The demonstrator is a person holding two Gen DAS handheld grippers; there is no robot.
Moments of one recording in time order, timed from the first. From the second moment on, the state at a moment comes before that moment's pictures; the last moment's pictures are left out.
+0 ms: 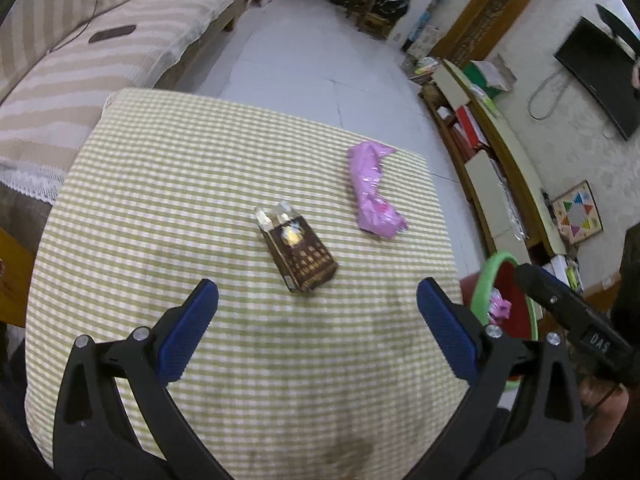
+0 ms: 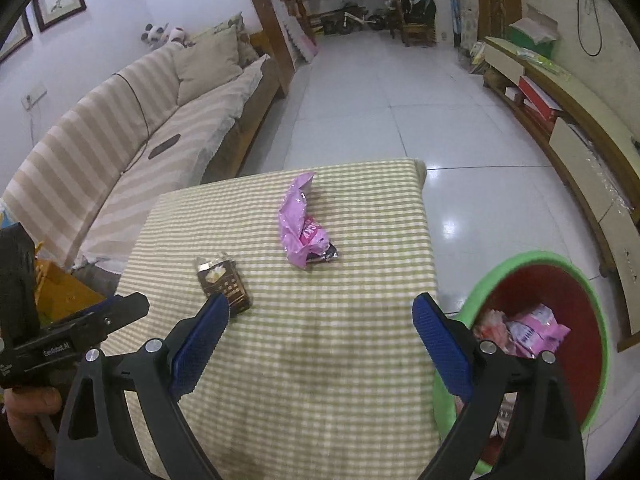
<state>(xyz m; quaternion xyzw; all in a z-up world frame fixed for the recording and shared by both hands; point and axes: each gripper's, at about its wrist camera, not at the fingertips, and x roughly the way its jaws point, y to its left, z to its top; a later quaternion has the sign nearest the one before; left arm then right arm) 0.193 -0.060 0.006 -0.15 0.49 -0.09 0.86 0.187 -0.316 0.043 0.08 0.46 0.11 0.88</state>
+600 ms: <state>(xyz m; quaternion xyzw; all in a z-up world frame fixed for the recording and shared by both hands) 0.251 -0.060 -0.064 -0.17 0.52 -0.02 0.84 0.271 -0.274 -0.035 0.00 0.49 0.13 0.86</state>
